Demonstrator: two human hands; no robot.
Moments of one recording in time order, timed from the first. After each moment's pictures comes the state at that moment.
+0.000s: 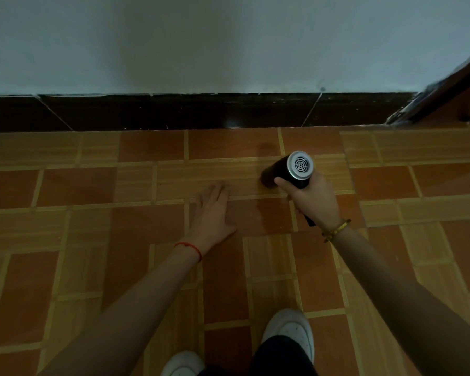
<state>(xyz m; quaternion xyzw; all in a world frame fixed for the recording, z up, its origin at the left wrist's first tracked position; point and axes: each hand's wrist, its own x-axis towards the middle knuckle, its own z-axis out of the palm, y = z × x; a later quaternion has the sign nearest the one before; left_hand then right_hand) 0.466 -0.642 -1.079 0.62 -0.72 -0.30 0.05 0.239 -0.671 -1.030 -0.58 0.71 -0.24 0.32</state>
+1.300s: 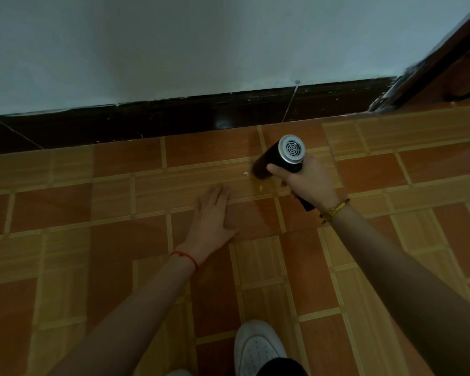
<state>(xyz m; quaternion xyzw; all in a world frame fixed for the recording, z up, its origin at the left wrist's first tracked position) 0.434 -0.650 -1.077 0.59 -0.75 -0.30 0.04 0.212 -0.701 -1.023 -0.55 0.72 -0.22 0.36</state>
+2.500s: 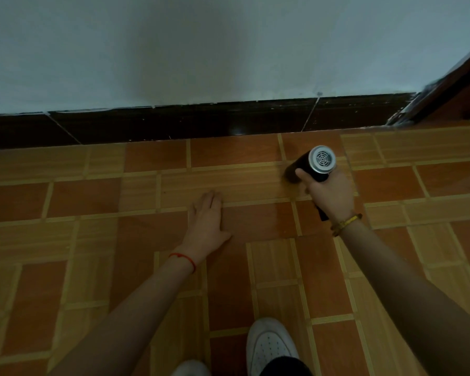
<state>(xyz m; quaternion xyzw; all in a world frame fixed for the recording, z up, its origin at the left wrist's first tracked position) 0.478 -0.636 -1.071 0.65 -0.71 -0.28 0.02 0.216 -0.684 -1.033 -0.50 0.77 -0.26 0.28</state>
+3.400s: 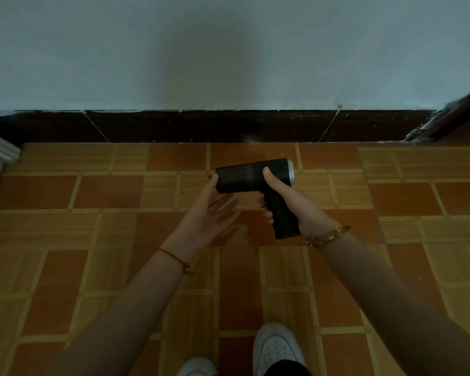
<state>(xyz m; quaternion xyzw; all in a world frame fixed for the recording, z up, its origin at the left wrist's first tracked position) 0.499 -0.639 -1.003 0.51 -0.06 -0.74 0.44 0.314 -0.665 -0.973 -0.28 0.55 -0.24 0.75</state>
